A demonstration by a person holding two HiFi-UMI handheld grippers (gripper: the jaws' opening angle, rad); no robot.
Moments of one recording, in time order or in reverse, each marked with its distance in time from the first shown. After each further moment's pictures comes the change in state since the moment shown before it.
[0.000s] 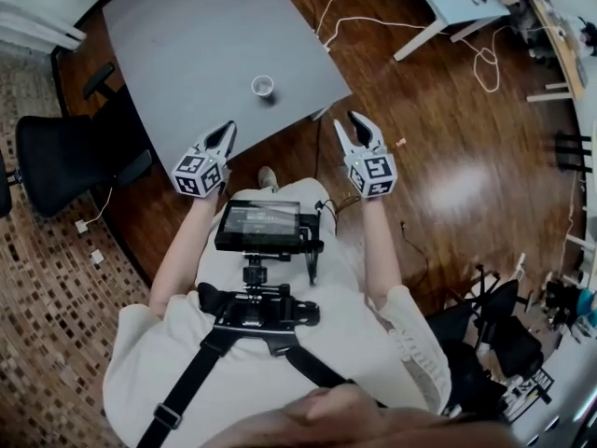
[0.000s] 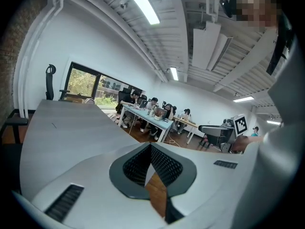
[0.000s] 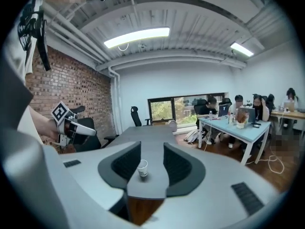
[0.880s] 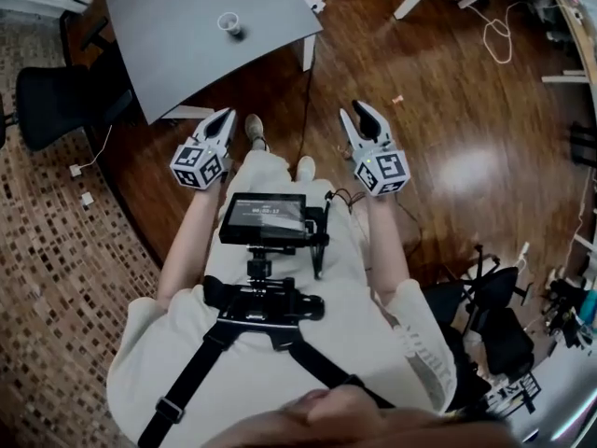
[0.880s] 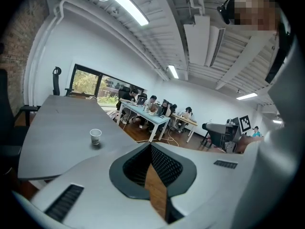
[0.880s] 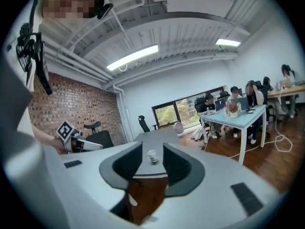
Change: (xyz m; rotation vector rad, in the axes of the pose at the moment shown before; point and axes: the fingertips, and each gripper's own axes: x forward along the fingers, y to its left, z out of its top) left arm -0.030 -0.218 -0.094 -0.021 -0.010 0.077; right arm -0.224 -0.047 -0.042 0.137 -0.091 0.129
